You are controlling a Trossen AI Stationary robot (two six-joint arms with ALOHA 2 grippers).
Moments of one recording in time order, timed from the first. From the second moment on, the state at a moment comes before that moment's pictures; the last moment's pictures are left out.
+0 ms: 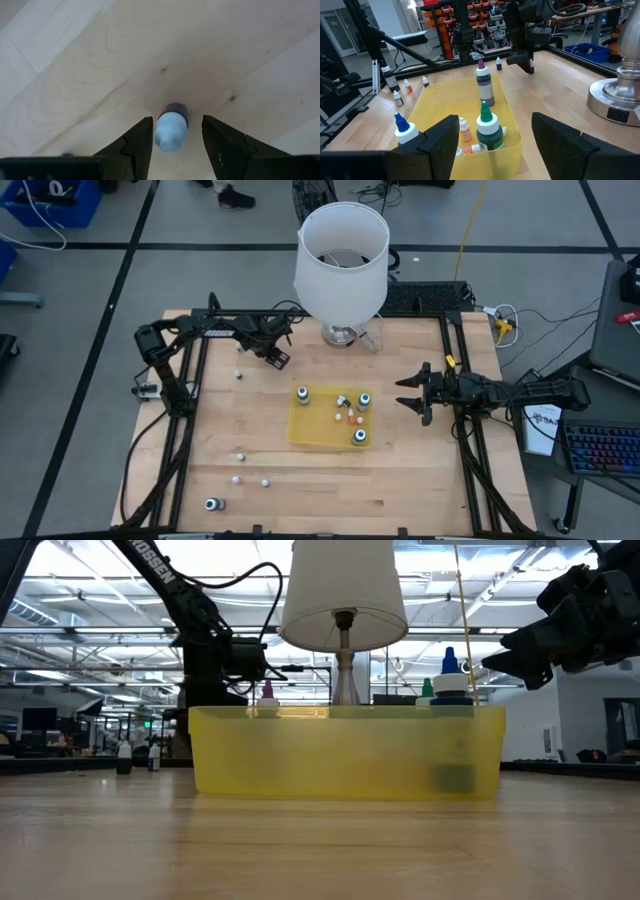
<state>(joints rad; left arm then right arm) 0.57 1.76 1.02 -0.65 -0.18 -0.34 0.03 0.19 0.02 0.07 0.13 0.20</state>
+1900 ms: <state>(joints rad) 0.57 1.76 1.07 -0.73 -0.18 -0.35 0.03 0.19 0.02 0.07 0.13 0.20</state>
